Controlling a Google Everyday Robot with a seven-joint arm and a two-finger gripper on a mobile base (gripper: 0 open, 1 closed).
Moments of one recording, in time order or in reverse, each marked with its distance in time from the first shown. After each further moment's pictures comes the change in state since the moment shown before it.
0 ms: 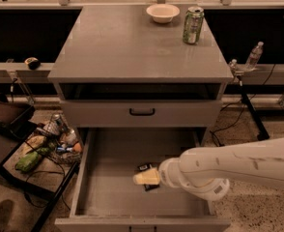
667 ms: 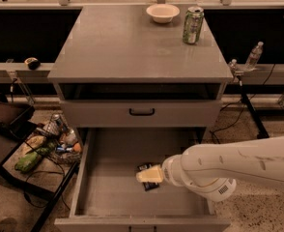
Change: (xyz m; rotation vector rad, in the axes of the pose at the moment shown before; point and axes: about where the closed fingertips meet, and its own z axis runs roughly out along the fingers) arm -0.008 -0.002 -0.039 0.058 0.003 -0.023
